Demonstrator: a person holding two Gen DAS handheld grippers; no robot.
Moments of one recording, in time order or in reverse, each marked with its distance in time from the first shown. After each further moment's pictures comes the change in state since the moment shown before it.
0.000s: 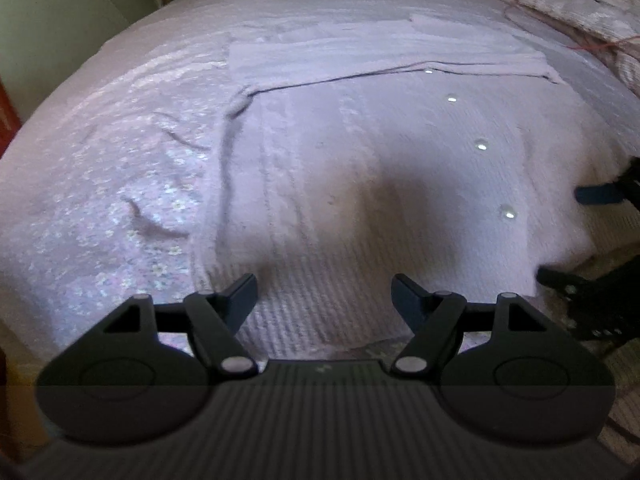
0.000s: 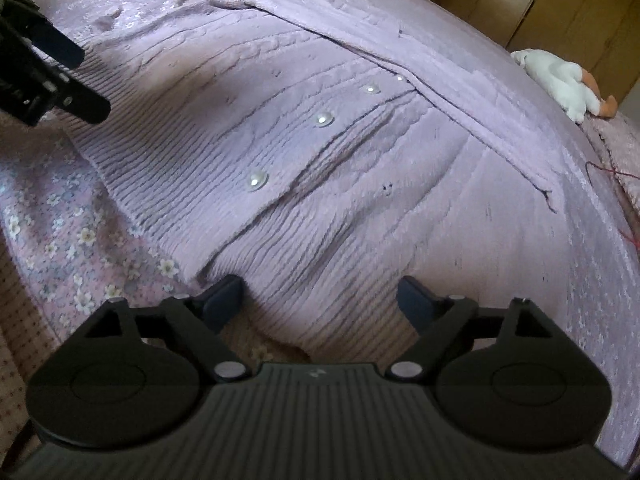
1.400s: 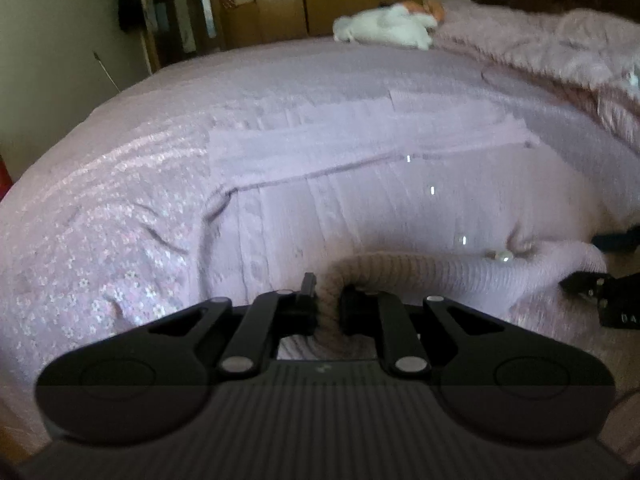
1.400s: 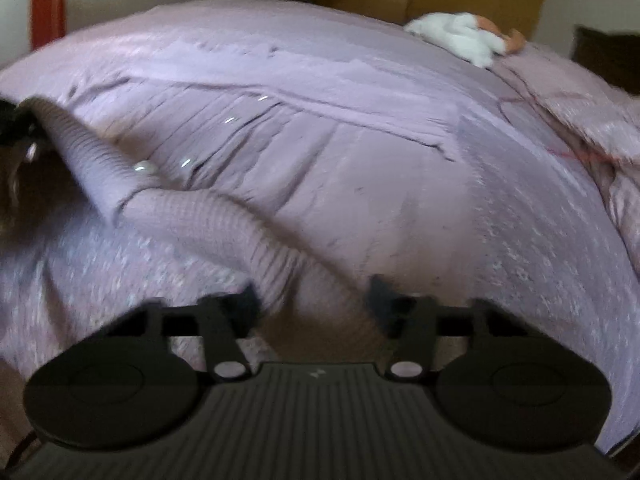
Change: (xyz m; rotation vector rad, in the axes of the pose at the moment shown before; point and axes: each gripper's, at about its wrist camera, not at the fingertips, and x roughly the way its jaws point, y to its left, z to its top) left arm -0.002 -0.005 0.033 0.016 -0.238 -0.020; right arm -0.029 -0.056 -0.023 0.382 -0.083 -0.125
